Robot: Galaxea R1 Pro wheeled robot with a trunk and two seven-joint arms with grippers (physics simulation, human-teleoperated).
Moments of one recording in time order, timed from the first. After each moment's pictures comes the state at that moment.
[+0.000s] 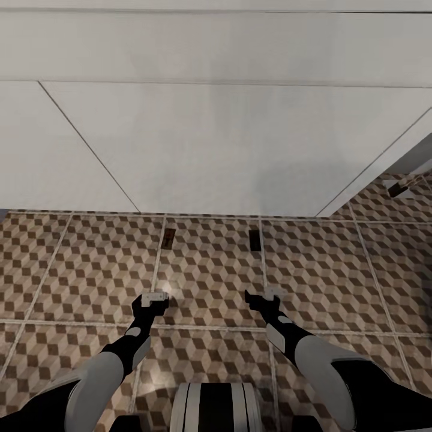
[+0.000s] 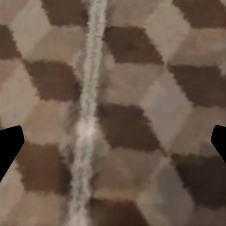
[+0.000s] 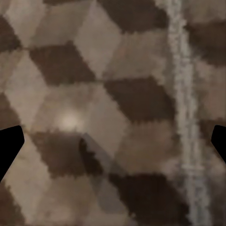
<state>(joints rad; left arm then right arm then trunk) -0.83 -0.05 0.31 -0.14 -0.33 -0.43 0.10 -0.94 0.11 0.00 -0.02 -0.13 -0.35 0.02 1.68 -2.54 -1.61</state>
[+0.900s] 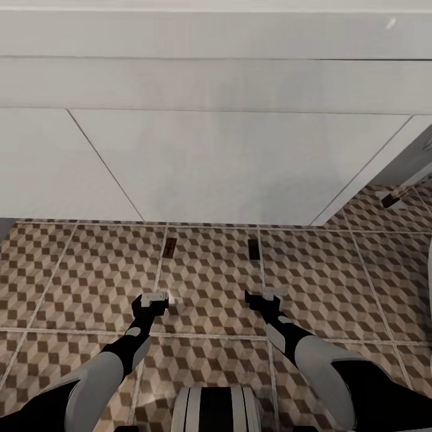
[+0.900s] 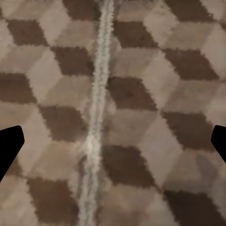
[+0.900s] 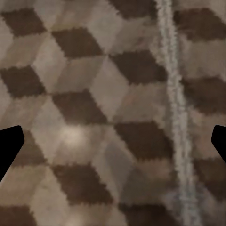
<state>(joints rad) -0.83 -0.05 0.31 -0.14 -0.33 -0.43 0.10 -0.94 0.11 0.00 -0.02 -0.13 -0.35 0.02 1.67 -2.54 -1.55</state>
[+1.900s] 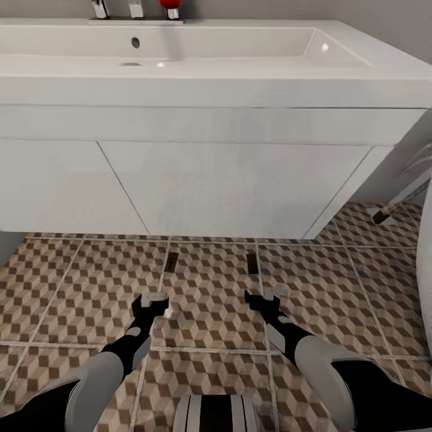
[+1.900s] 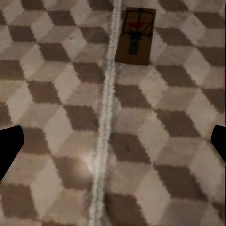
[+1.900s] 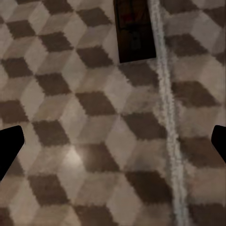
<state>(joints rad) -0.83 -0.05 0.31 -0.14 -0.33 -0.42 0.10 -0.94 0.11 0.00 -0.02 -0.13 -0.35 0.02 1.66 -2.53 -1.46</state>
